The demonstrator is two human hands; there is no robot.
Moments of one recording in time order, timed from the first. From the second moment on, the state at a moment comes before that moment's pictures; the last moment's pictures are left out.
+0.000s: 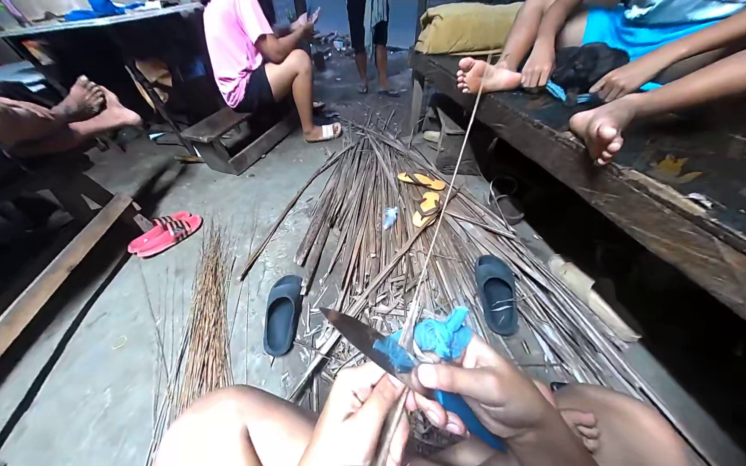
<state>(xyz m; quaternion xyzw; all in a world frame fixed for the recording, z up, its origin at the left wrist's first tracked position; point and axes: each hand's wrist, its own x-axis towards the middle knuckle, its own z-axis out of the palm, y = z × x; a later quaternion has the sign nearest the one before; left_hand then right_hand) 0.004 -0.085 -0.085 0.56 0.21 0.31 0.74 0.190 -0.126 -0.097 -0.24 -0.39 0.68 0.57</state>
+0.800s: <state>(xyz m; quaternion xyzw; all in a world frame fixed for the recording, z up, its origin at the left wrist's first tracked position) 0.000 -0.085 -0.093 0.55 0.23 0.26 0.76 0.189 -0.119 -0.109 -0.25 -0.37 0.71 0.54</state>
